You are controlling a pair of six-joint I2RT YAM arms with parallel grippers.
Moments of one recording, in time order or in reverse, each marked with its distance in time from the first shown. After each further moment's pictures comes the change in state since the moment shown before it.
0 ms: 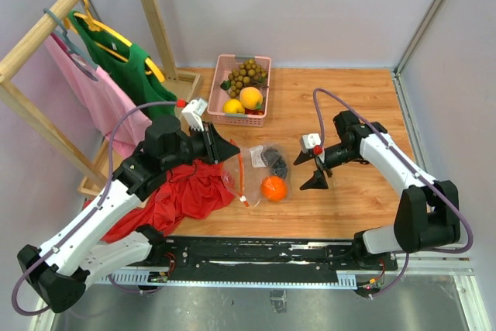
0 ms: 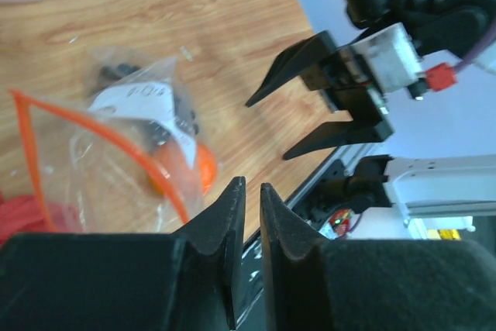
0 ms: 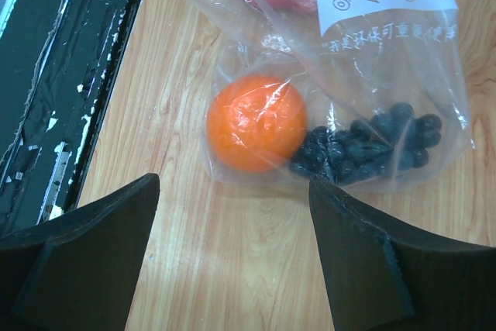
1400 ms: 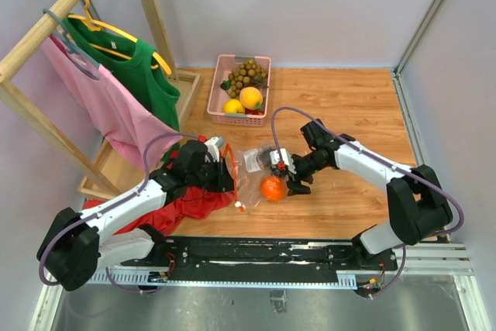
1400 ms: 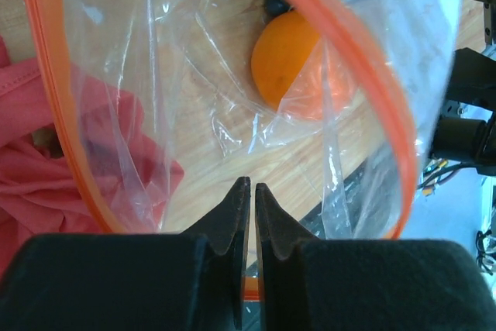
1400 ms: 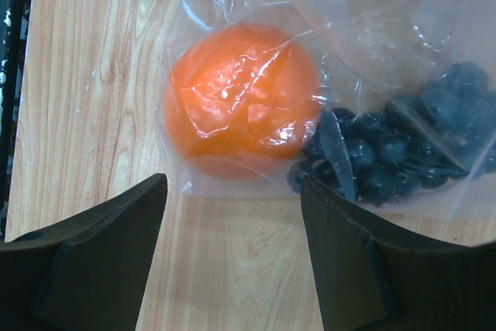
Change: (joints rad) left arm 0.000 0.180 -0.381 0.136 0.023 0.027; right arm 0.274 0.079 -0.104 0.394 0.362 0.339
